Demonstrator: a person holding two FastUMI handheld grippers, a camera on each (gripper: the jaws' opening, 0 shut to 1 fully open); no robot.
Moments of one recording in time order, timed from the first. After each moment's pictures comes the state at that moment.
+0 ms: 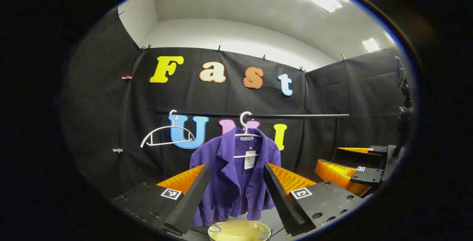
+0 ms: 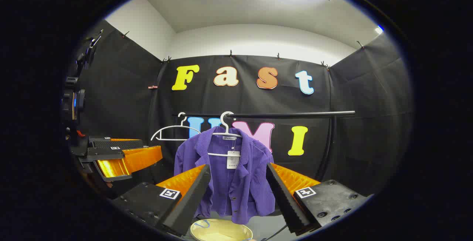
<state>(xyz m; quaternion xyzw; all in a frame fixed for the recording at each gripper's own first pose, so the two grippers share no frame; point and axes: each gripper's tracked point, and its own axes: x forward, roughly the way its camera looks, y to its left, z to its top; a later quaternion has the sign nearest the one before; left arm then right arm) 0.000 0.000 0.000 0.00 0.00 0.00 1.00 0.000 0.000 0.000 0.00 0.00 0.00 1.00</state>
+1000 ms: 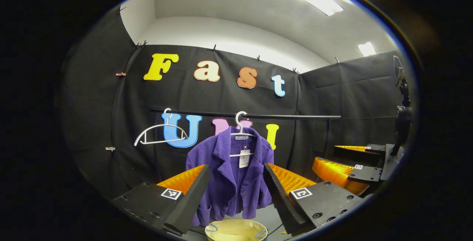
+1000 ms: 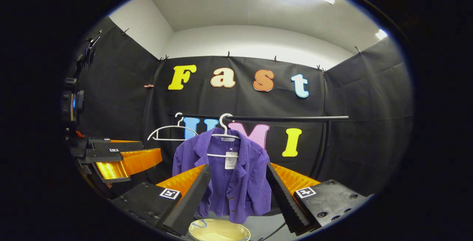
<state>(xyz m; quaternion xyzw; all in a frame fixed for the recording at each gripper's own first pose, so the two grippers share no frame) -0.010 0.001 -0.001 -0.01 0.00 -0.04 1.00 -0.014 0.017 0.007 -0.02 0.00 -0.02 1.00</state>
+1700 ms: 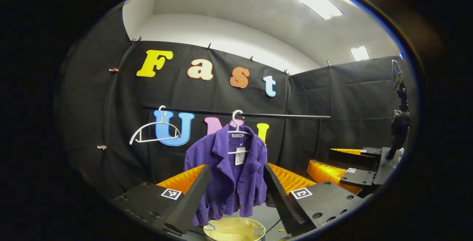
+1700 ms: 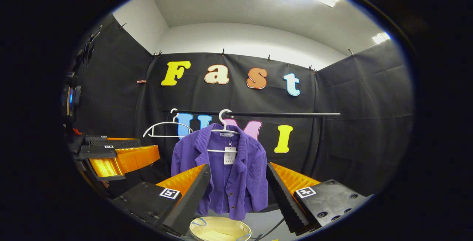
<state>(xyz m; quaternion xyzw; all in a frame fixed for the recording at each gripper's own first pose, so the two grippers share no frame) -0.025 0.023 -0.007 -0.02 0.01 -0.10 1.00 -0.029 0.047 -0.003 -0.02 0.01 -0.08 1.00</state>
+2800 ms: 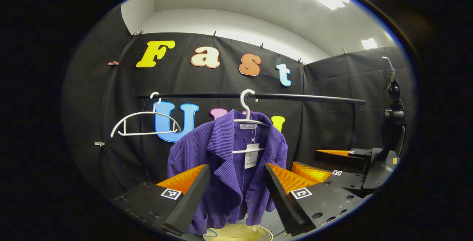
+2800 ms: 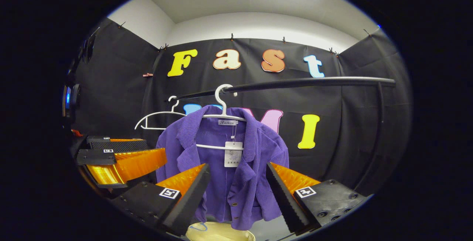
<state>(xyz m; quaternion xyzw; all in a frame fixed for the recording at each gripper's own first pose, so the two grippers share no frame) 0.133 0.005 -0.073 -0.01 0.02 -0.02 1.00 0.146 -0.002 -0.091 0.01 0.04 0.03 1.00</state>
